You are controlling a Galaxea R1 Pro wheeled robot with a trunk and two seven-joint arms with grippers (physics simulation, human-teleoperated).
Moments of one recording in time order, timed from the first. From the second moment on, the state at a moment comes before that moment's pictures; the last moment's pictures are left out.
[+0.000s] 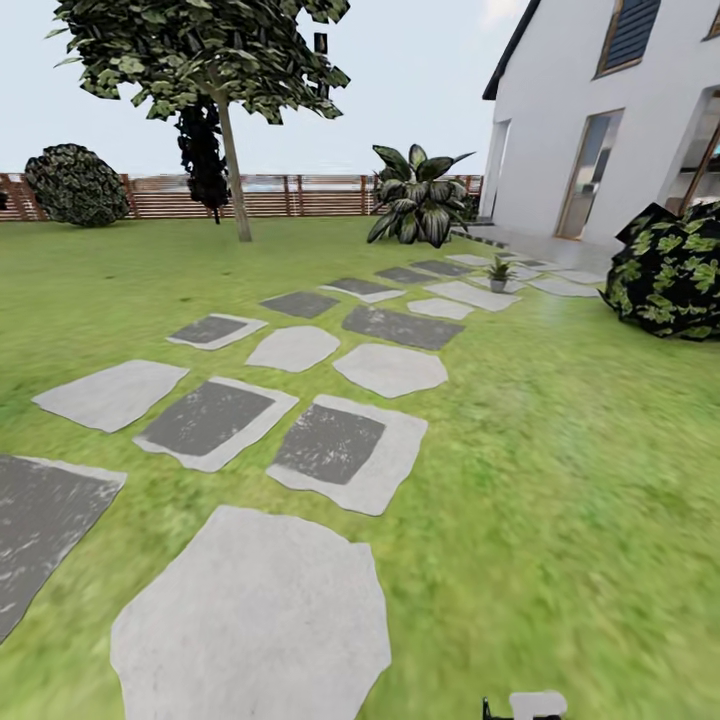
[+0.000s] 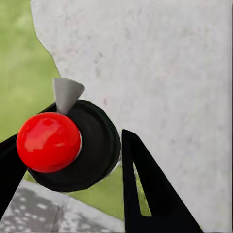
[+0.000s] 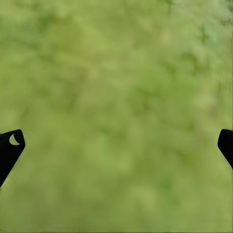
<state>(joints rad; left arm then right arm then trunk) -0.34 0.15 -0.08 -0.02 0.33 -0.48 0.04 -0.38 0.00 0.19 -0.03 -0.02 -0.52 -0.30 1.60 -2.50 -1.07</state>
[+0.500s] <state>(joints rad) -0.34 0.15 -0.08 -0.02 0.33 -0.48 0.04 -0.38 0.00 0.19 -0.03 -0.01 -0.52 -0.30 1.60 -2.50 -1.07</state>
